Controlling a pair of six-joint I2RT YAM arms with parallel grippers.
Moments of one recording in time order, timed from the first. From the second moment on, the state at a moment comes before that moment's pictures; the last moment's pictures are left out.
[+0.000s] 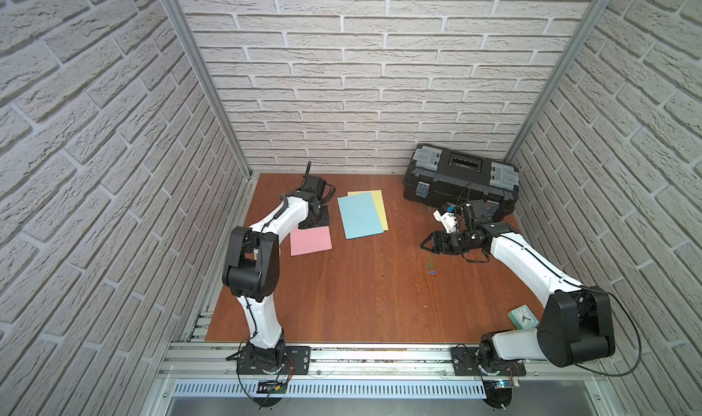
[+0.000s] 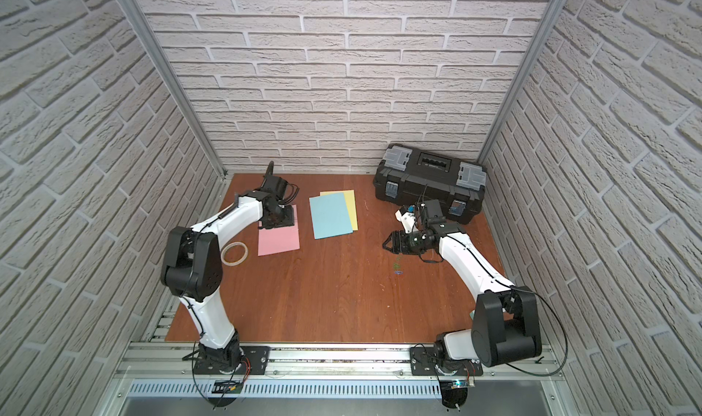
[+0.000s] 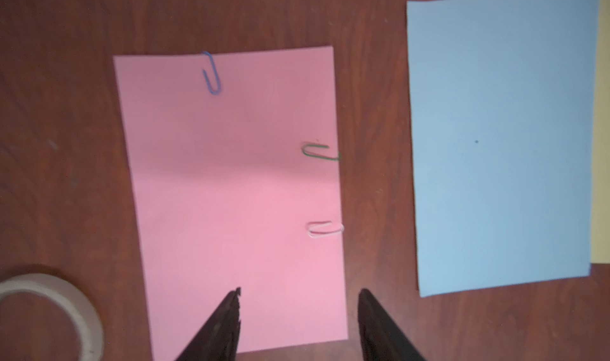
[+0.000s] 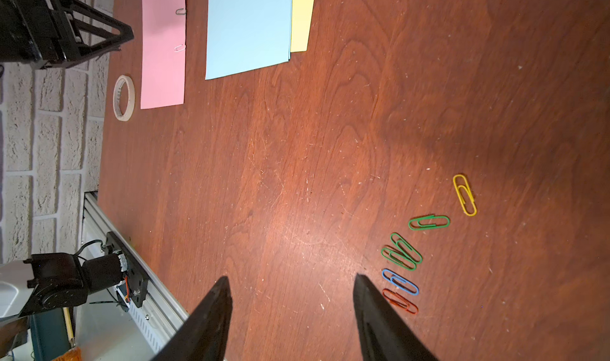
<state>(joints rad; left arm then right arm) -0.23 1.87 1.44 -0.74 -0.11 -0.36 0.10 1.39 0.99 -0.72 -0.54 0.14</state>
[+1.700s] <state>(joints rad) -0.73 1.82 1.15 -0.82 0.09 -0.52 0.12 1.39 0.98 -0.67 -0.58 0.15</state>
